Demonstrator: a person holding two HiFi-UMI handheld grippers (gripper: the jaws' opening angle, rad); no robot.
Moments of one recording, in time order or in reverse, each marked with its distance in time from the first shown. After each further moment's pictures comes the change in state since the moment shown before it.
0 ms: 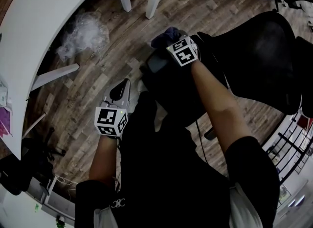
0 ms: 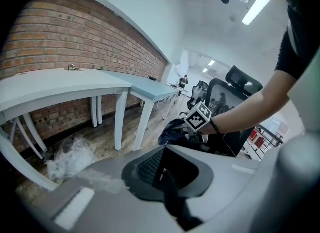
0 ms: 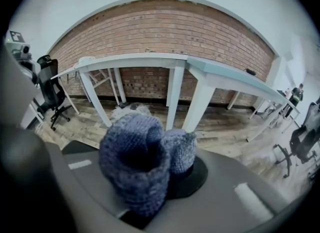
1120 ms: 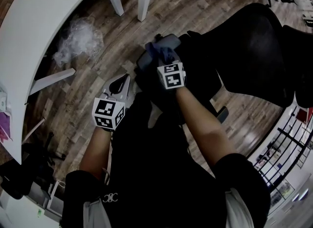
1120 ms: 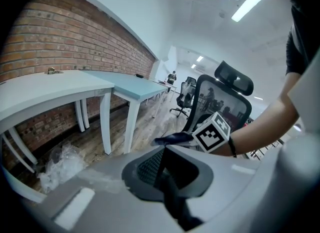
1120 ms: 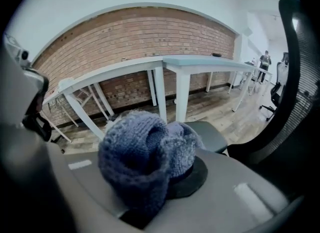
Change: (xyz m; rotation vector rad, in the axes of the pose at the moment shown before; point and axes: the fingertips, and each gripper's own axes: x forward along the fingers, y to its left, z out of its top) left arm 0.025 -0.030 0.018 0.092 0.043 -0.110; right arm -0.058 0.051 -0.056 0.367 -0.020 -0.146
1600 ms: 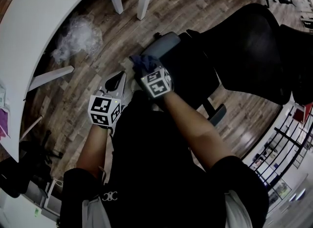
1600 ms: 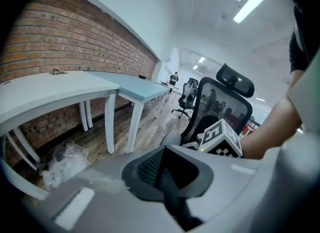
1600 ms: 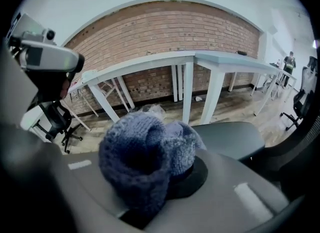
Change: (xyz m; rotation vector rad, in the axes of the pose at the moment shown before) left arm -0.017 0.008 0.001 -0.015 -0.007 0.021; right arm -0.005 0.100 -0.016 -0.143 0.057 0.190
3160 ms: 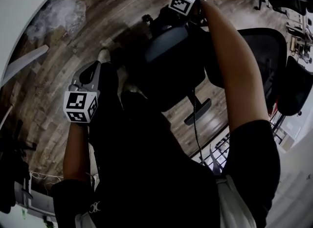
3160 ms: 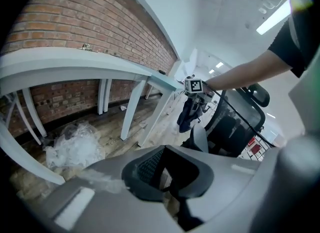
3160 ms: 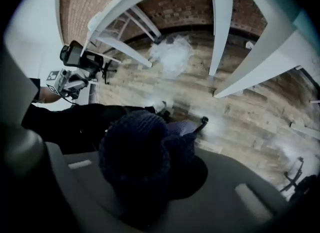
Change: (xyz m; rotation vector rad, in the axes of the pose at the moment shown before) left arm -0.023 0.132 -0.063 -0.202 0.023 0.047; right arm 0.044 -0.139 0.089 -0.302 1.003 0.409
